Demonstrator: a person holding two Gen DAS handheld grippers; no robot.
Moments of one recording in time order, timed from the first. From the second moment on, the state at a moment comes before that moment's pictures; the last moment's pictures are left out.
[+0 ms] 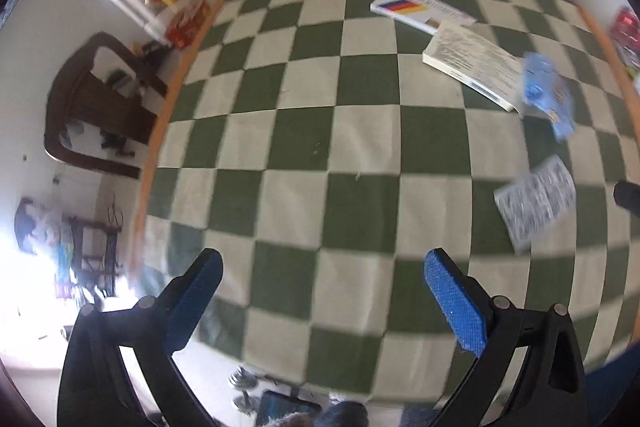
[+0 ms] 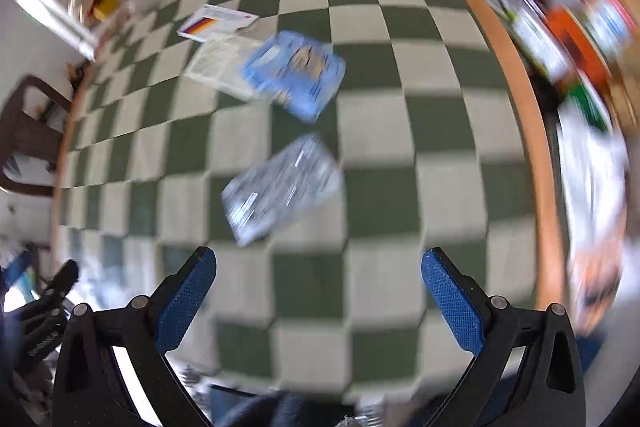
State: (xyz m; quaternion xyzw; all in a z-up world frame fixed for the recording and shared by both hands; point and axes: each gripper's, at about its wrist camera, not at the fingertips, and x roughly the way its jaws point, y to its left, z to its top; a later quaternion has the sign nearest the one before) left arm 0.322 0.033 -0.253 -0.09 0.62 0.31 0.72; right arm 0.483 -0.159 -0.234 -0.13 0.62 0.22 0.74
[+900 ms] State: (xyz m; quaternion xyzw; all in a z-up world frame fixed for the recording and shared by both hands) left arm 0.515 0.094 -0.333 -0.35 0.64 0.30 0.61; right arm 0.696 -0.102 -0.315 -0.12 0.66 0.20 0.71
